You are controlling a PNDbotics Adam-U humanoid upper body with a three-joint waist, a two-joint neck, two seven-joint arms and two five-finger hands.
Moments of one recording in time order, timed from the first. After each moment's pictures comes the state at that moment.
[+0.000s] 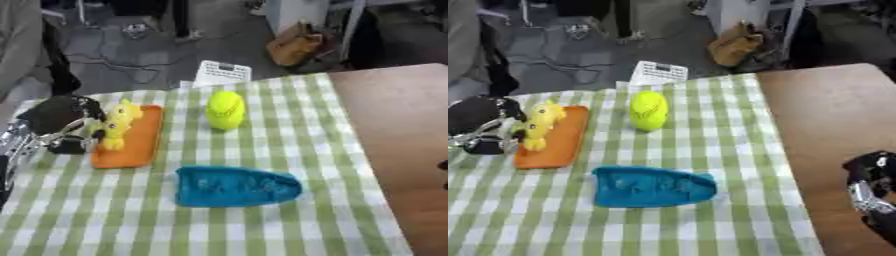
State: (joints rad) left arm -0.86 0.67 -0.06 -0.83 -1.35 -0.57 0.12; right arm -0.17 -0.44 -0.02 -1.98 0.34 0.02 0.11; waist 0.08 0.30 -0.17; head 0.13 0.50
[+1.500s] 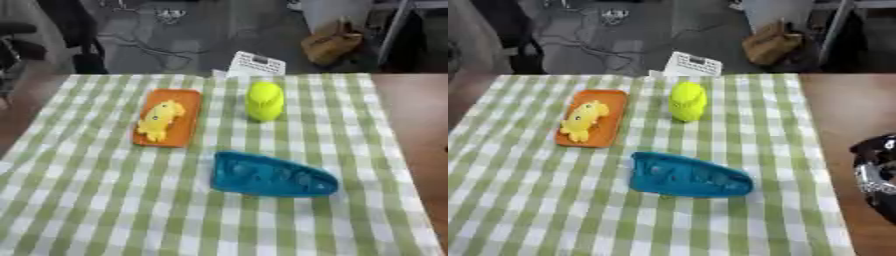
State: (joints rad) left arm -0.46 0.58 0.26 -1.64 0.24 -0.30 -0.17; right arm -0.16 -0.45 -0.04 -1.98 0.34 0.03 0.09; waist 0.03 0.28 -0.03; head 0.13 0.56
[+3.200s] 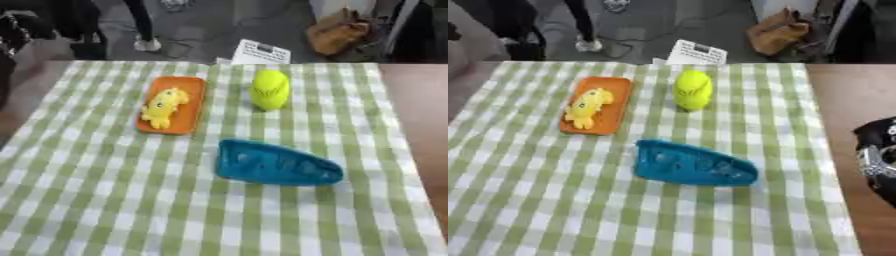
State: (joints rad) left arm -0.46 0.51 0.28 -1.74 0.30 -0.21 -0.20; right arm -0.17 -0.45 -0.04 -1.98 0.34 0.02 0.07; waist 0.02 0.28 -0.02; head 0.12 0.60
